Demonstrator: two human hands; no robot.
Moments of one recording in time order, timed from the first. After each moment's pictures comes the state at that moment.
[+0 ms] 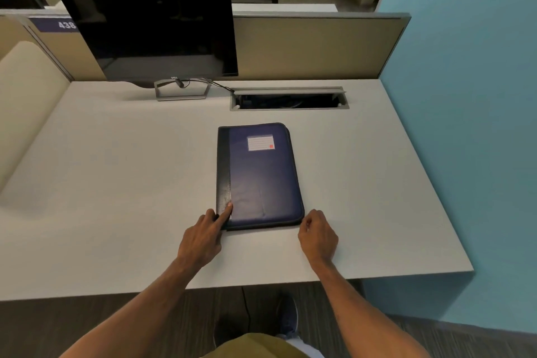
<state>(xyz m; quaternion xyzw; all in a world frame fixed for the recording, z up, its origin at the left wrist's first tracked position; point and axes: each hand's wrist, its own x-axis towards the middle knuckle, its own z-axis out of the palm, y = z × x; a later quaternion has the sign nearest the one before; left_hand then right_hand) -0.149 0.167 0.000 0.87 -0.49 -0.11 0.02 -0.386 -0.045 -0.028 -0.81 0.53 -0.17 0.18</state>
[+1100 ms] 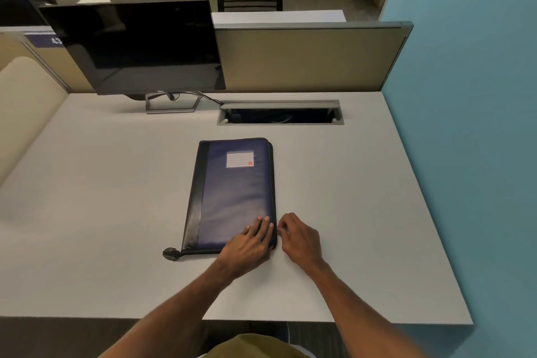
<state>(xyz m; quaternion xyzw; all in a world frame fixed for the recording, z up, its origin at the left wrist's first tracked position) -0.243 0.000 0.004 0.75 -0.64 -0.13 -0.14 -0.374 -0.150 -0.035 -0.92 0.30 -0.12 0.24</state>
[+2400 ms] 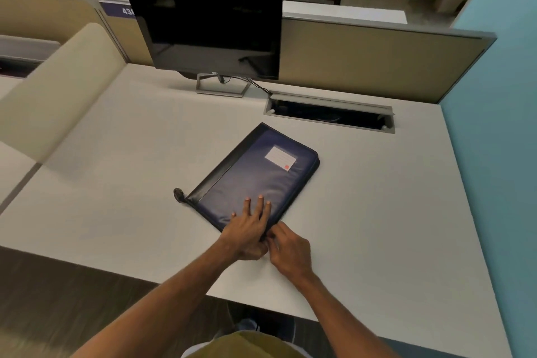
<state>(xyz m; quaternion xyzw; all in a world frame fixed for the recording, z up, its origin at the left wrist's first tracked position) -0.179 0.057 0.026 0.84 -0.46 -0.29 -0.06 -0.318 -0.047 -0.028 -0.94 0.19 -0.13 0.26</state>
